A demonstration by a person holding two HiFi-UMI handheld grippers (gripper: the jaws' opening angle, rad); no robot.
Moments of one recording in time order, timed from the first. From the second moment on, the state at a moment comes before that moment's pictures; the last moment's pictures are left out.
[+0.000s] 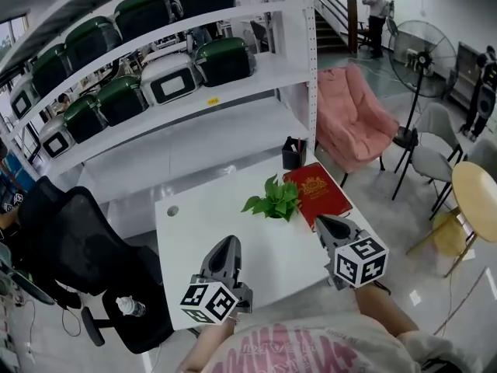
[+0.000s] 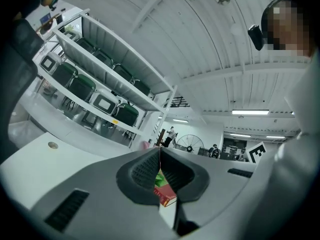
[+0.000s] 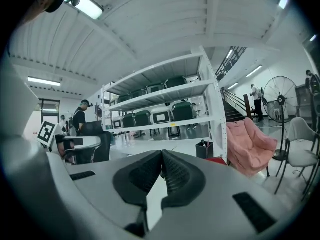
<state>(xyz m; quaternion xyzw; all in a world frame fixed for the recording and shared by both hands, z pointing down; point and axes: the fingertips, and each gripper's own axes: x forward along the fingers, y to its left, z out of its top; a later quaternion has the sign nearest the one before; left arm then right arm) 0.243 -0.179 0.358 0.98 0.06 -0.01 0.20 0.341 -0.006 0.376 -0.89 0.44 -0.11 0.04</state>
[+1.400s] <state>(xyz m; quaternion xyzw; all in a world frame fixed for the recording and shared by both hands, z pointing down) 0.282 -0.280 0.428 0.97 -0.07 0.03 0.24 0.456 -0.126 0.562 -0.81 0.53 -0.26 -0.05</state>
